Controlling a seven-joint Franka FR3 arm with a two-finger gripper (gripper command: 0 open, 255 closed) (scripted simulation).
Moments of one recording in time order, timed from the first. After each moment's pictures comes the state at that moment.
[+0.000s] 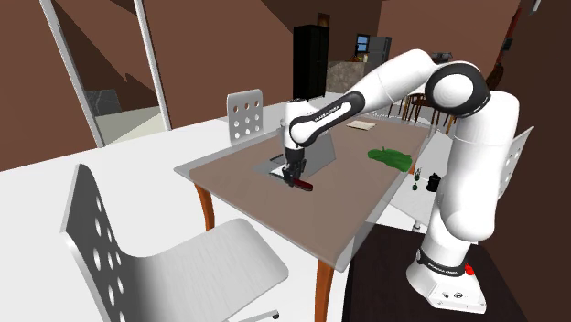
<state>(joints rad) -0.15 0.08 -0.11 -2.12 0.02 2.20 0.08</state>
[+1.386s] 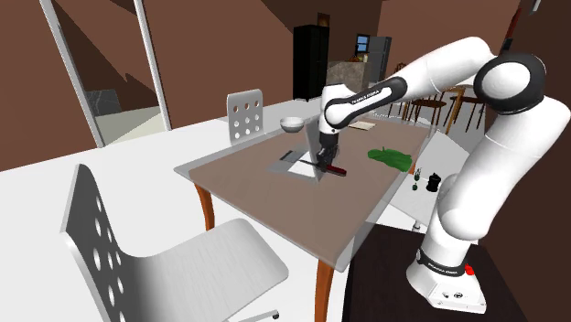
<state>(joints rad) -0.26 -0.23 -0.22 -2.33 -0.05 2.11 -0.10</state>
